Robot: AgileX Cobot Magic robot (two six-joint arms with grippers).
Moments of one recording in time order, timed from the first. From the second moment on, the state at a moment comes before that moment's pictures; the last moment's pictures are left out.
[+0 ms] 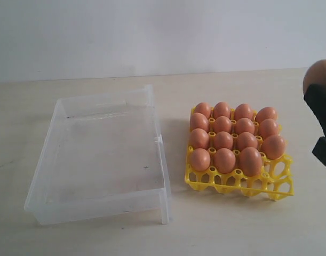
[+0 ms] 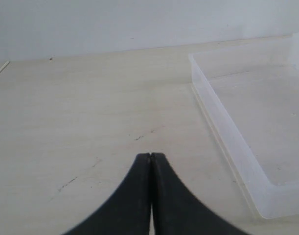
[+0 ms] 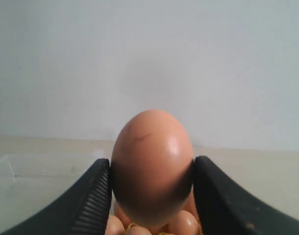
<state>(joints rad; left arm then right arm) -0.01 0.00 0.00 0.04 0.37 0.02 0.43 0.76 -0.16 0.23 -0.50 -0.14</state>
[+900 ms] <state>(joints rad) -0.01 0.00 0.00 0.04 0.37 0.02 0.43 1.25 -0.05 0.31 -0.88 0.10</state>
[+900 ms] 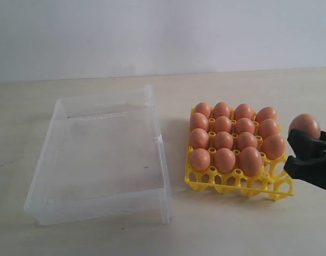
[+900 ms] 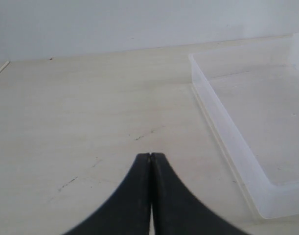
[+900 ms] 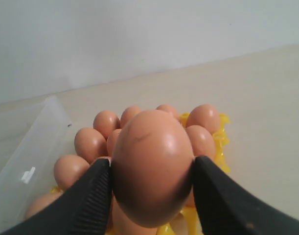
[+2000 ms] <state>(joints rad) -0.01 0.00 0.00 0.04 0.37 0.02 0.43 1.73 -0.13 0.32 -1.04 0.18</state>
